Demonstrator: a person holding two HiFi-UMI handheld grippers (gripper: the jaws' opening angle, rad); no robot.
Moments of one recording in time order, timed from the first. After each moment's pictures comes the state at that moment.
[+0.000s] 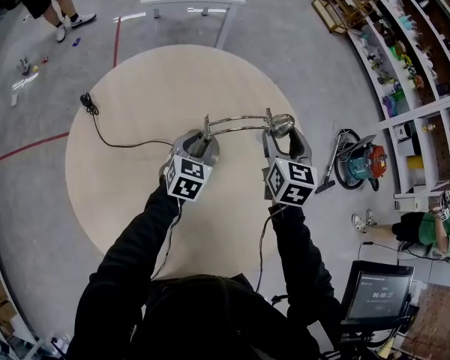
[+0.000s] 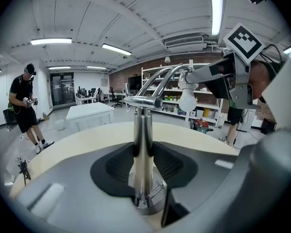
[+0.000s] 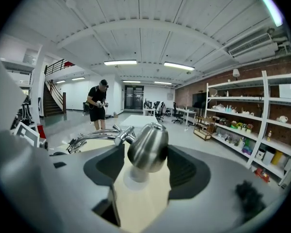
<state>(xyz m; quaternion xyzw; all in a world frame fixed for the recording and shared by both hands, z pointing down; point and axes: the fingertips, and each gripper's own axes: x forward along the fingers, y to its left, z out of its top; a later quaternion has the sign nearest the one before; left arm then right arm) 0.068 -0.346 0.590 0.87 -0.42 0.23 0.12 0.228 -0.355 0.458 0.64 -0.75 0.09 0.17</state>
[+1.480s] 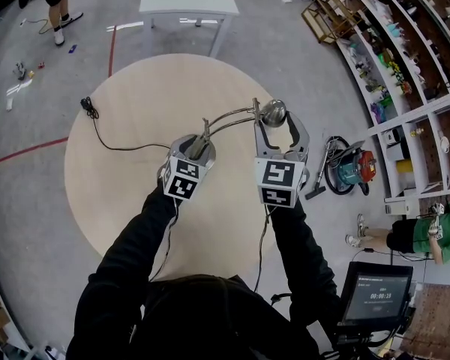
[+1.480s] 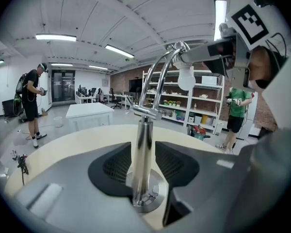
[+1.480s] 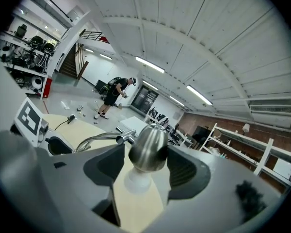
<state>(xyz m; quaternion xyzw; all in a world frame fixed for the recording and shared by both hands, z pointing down) 0.086 -0.365 0.597 0.88 -0.41 0.20 0.14 0.195 -0.379 0.398 0.60 -0.73 -0.12 0.30</state>
